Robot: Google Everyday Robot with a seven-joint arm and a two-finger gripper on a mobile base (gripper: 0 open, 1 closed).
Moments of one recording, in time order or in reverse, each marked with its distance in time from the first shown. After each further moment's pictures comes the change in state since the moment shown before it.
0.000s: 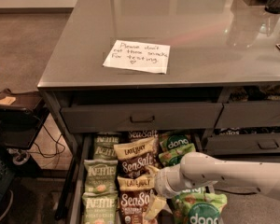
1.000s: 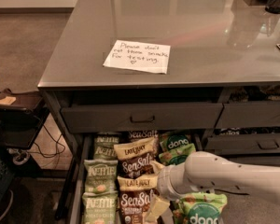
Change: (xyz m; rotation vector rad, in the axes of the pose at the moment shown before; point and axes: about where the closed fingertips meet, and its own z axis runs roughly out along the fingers) arm -0.043 0.021 -0.069 0.107 0.069 0.026
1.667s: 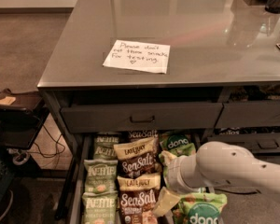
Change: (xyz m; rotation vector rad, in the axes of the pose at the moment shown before) arm -0.013 -0.006 -0.071 0.078 0.083 0.054
